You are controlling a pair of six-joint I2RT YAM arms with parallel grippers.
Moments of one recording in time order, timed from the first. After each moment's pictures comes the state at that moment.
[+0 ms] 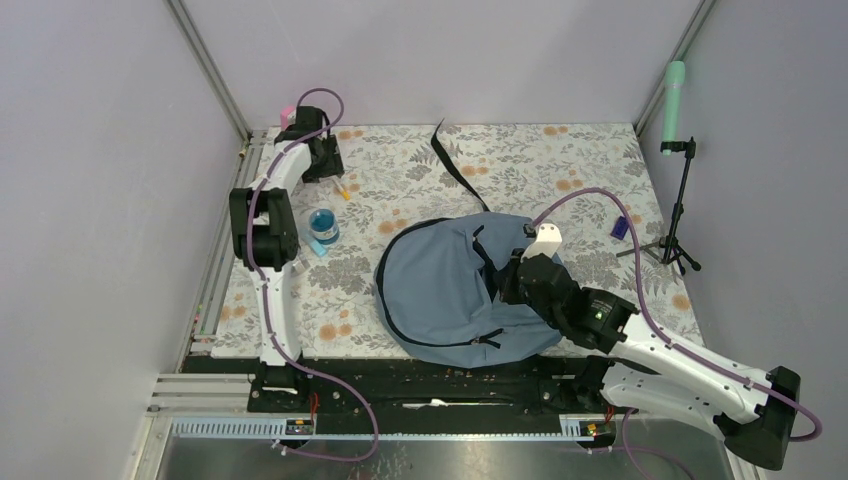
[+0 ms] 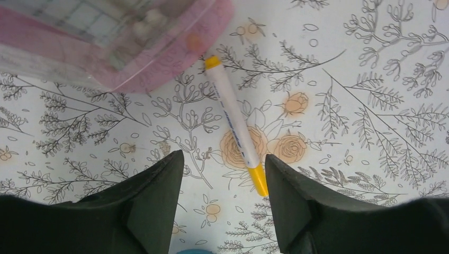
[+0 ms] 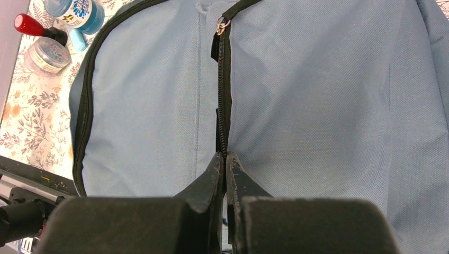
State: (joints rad) left arm -0.04 2.29 1.97 -0.65 -0.06 -0.24; right arm 0.96 0.82 0.70 -0.48 0.45 0.71
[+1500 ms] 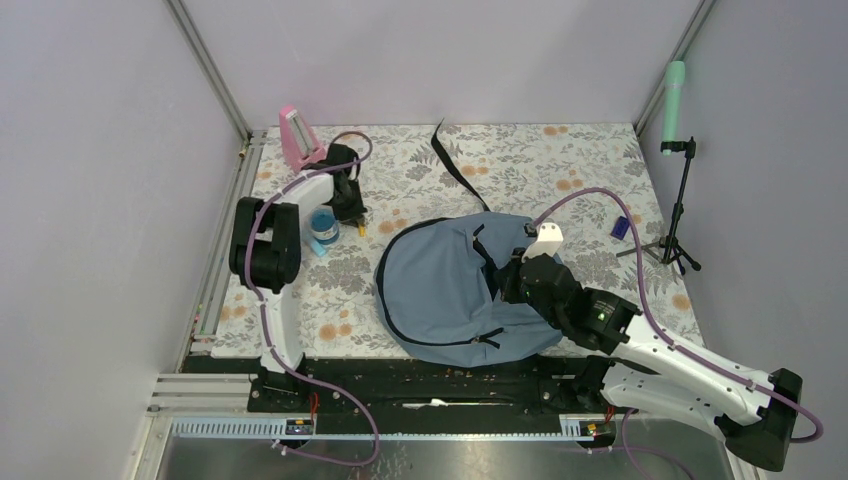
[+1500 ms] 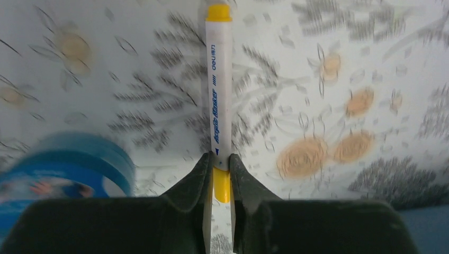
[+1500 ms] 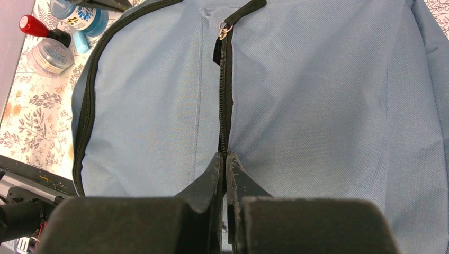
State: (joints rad) left arm -0.16 2.07 1.52 -0.61 0.05 -0.43; right arm 0.96 0.80 0.70 -0.47 0.46 0.68
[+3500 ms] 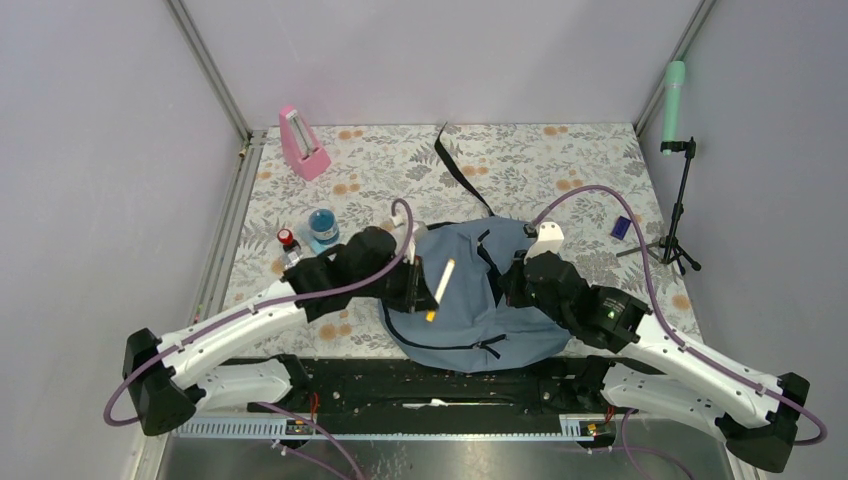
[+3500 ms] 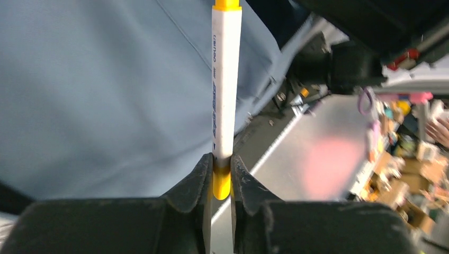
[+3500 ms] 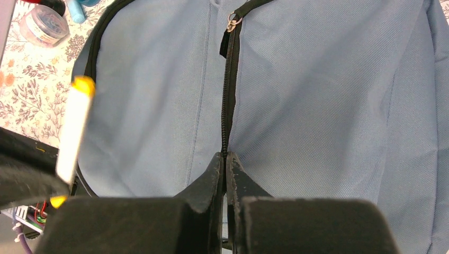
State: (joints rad) left arm -0.89 1.08 0.94 -0.54 0.25 -0.65; right arm 0.96 0.79 0.77 -0.61 0.40 0.66
